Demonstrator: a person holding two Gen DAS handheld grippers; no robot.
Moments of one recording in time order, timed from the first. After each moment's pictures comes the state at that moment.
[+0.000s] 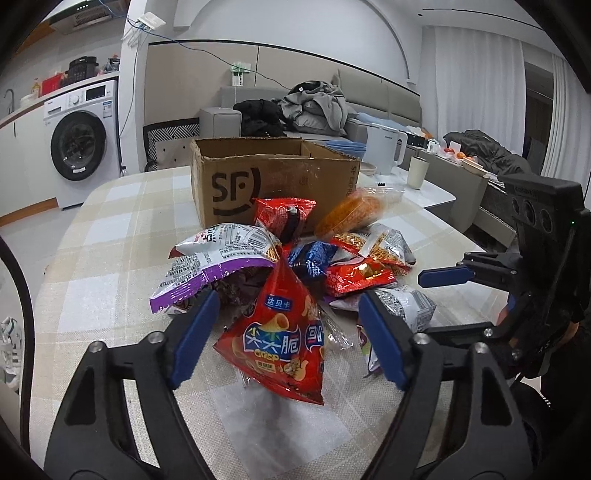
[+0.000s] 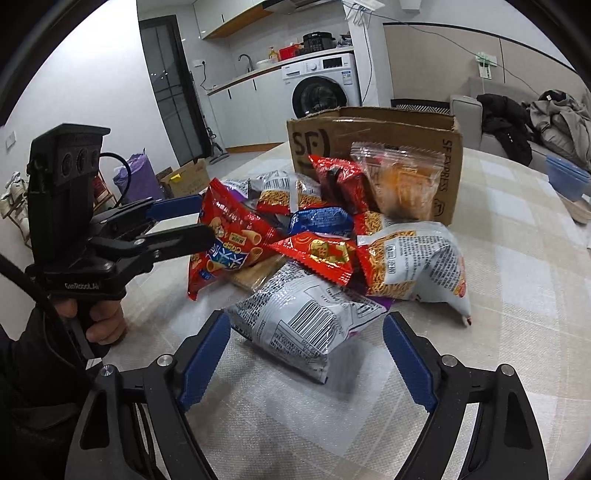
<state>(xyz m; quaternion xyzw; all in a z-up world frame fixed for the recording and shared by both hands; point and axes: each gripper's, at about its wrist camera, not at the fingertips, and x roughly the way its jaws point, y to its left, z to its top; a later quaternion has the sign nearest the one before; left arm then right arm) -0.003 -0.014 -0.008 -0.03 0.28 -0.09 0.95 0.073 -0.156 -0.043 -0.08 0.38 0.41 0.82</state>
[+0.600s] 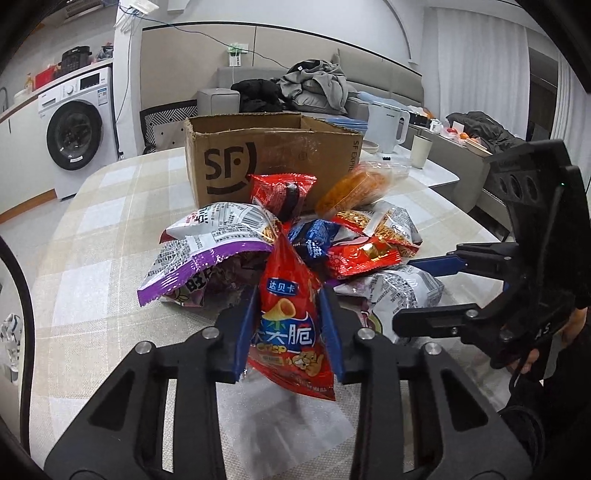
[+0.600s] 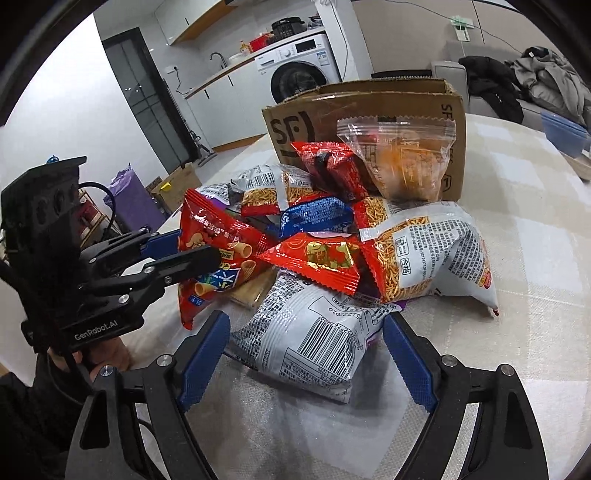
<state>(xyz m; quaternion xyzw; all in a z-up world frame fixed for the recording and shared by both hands) 0.014 -0.021 -0.021 -0.02 0.32 -0.09 0.94 0.100 -0.135 -0.050 -0.02 0.44 0.39 0.81</state>
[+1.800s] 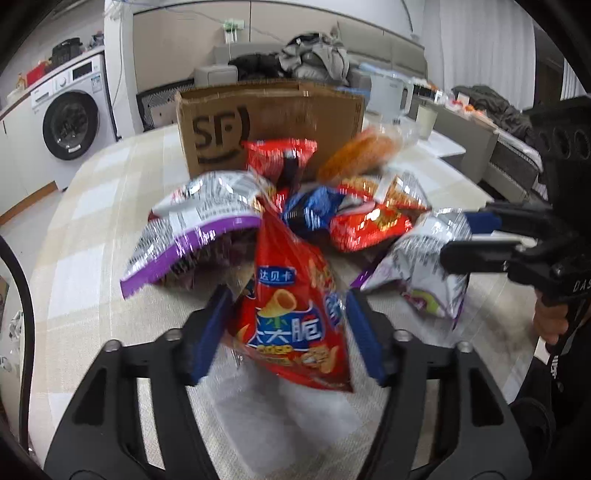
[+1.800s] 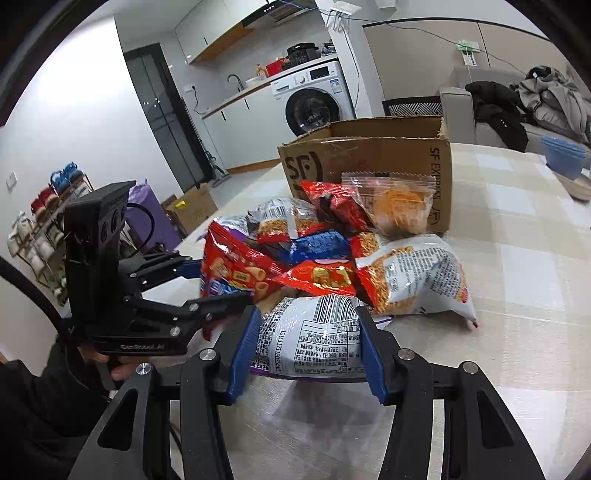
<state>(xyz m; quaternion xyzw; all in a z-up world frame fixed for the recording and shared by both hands) 0.031 -0.030 -0.037 0.01 0.39 -0.08 0.92 0.086 -0.170 -0.030 -0.02 0.38 0.41 0.83</state>
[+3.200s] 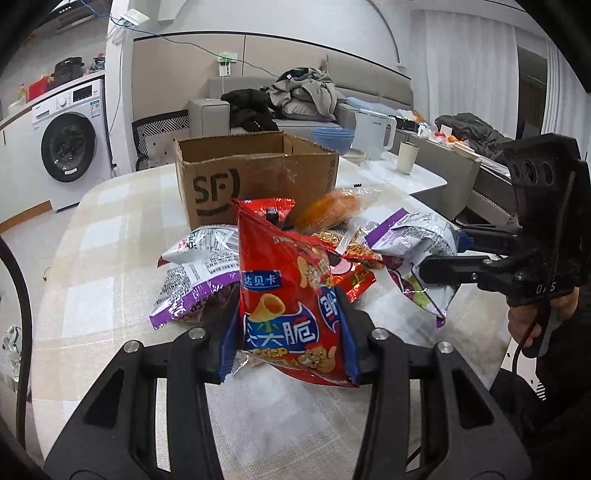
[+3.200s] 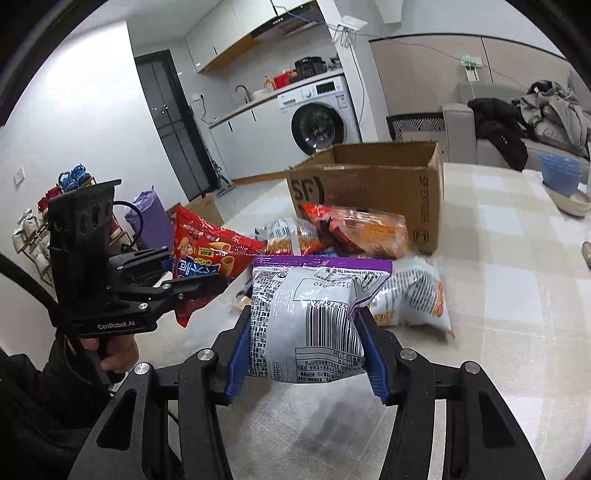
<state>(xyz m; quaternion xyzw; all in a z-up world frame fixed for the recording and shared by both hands) -0.011 -0.029 0.010 -0.02 0.31 -0.11 0.95 0.089 -0.174 -0.023 -0.01 0.35 0.42 0.84</state>
